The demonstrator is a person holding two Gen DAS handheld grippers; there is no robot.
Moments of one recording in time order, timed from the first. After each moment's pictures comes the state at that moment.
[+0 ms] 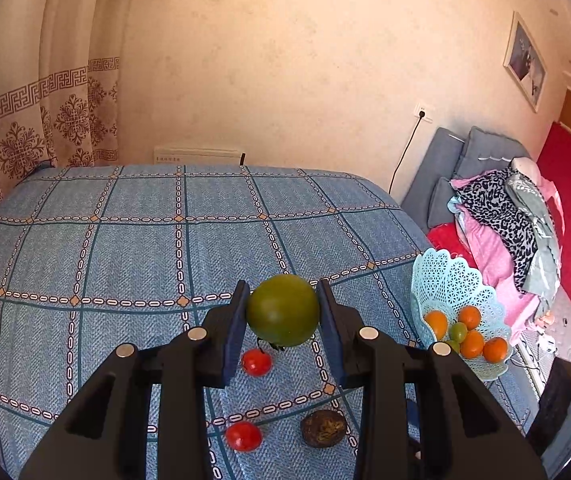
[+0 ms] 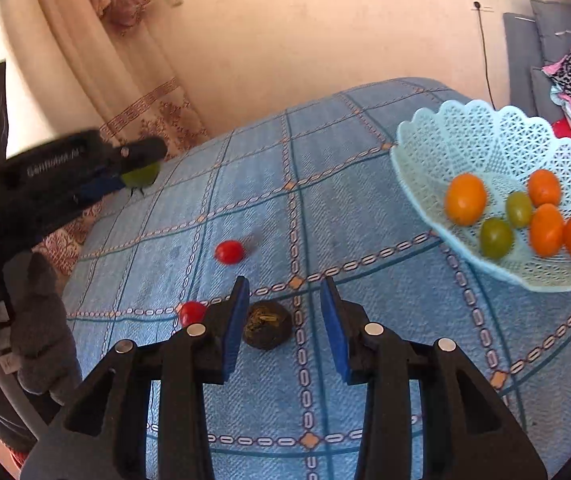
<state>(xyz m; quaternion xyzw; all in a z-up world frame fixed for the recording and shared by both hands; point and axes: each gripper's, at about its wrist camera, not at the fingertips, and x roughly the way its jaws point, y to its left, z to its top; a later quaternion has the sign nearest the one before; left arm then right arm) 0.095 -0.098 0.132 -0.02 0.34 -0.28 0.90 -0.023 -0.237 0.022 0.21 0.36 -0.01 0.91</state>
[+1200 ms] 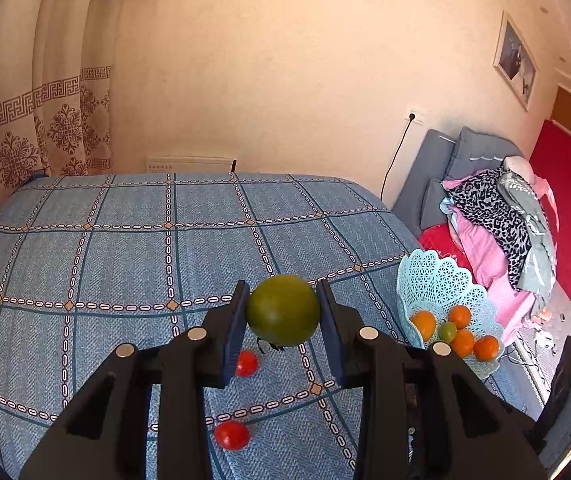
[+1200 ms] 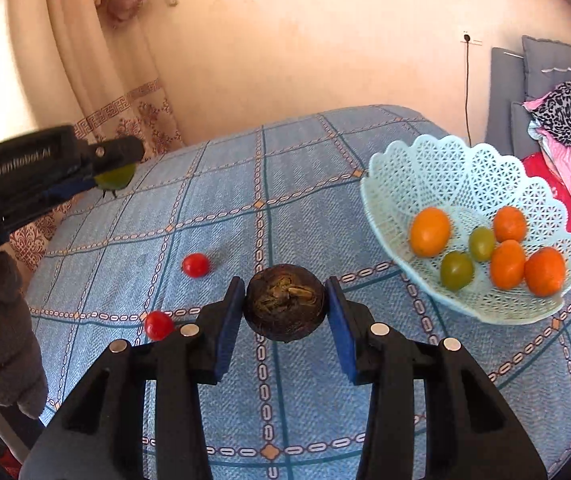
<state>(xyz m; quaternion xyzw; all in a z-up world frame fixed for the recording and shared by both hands) 0.084 -0.105 0.138 -0.01 0.33 -0.29 0.90 -0.041 -0.264 0.046 0.17 0.32 -0.09 0.93</state>
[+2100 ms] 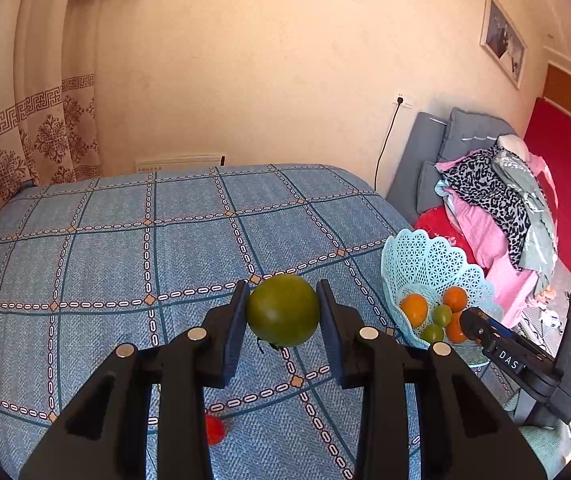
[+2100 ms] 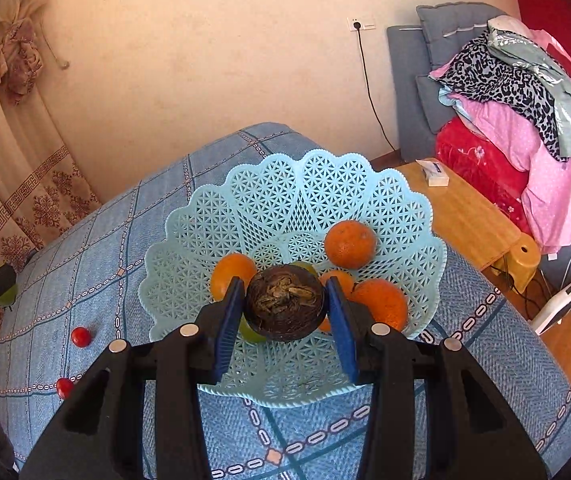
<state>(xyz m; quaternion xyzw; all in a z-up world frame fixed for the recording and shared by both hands) 0.070 -0.137 0.129 0.02 0.33 -0.31 0.89 -0.069 -0.389 0.028 0.24 0.30 -0.22 0.90</state>
